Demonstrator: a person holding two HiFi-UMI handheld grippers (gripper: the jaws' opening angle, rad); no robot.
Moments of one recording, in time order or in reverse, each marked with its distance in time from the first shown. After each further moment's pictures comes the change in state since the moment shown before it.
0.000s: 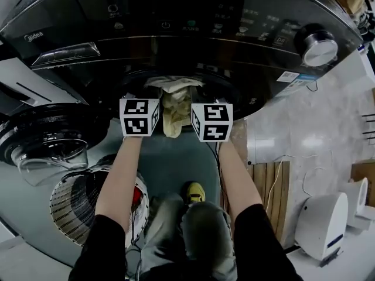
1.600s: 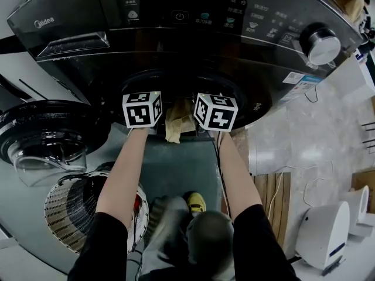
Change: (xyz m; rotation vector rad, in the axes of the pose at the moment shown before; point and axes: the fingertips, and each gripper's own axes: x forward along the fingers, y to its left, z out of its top) left arm 0.025 0.020 -0.027 -0.174 0.053 0.039; right arm 0.034 -0.012 -0.027 0.201 0.091 -0.002
